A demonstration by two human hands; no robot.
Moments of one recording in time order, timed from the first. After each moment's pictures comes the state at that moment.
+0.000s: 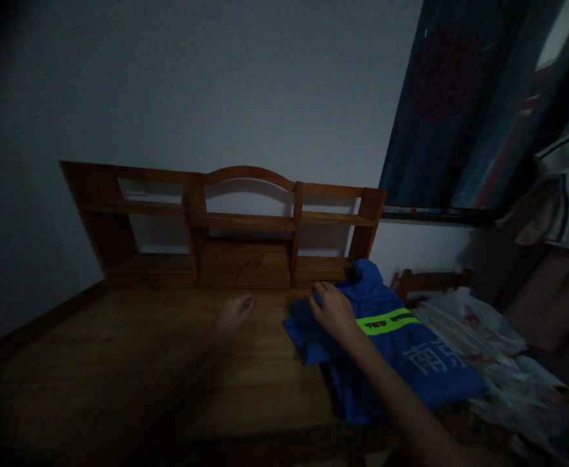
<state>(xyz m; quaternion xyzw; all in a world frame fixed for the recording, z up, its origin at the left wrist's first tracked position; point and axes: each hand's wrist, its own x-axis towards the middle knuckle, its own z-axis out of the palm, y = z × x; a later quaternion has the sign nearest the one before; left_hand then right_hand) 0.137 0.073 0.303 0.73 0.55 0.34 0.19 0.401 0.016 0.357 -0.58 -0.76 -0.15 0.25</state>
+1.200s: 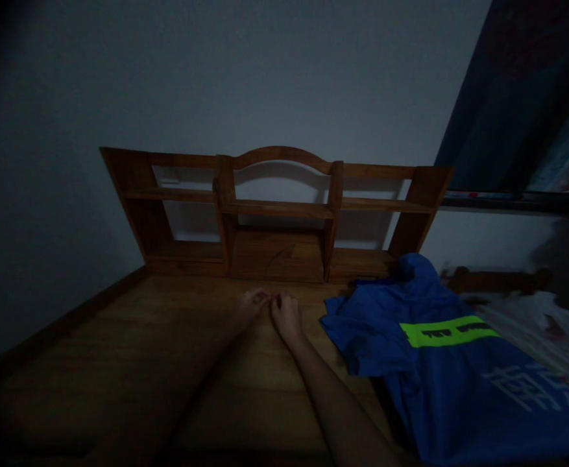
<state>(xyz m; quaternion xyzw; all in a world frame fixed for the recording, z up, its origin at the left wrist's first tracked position) 0.065 0.139 0.235 0.74 0.52 0.40 0.16 0.208 0.111 0.240 -0.55 -0.72 0.10 0.41</state>
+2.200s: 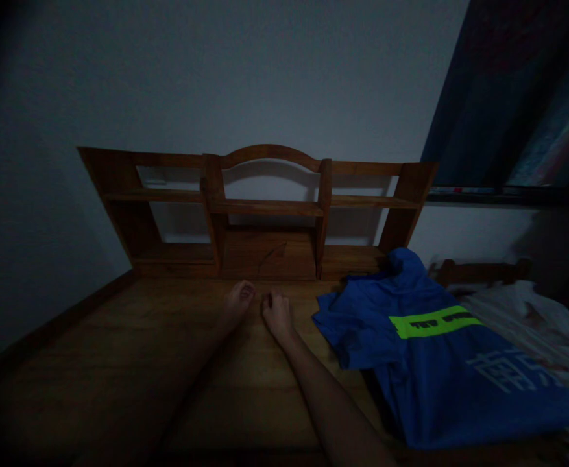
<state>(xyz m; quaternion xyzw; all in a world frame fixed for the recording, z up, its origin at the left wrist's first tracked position) 0.061 0.151 0.226 0.70 0.53 0.46 0.11 0.206 0.109 0.241 -0.55 -0.72 0.11 0.42</state>
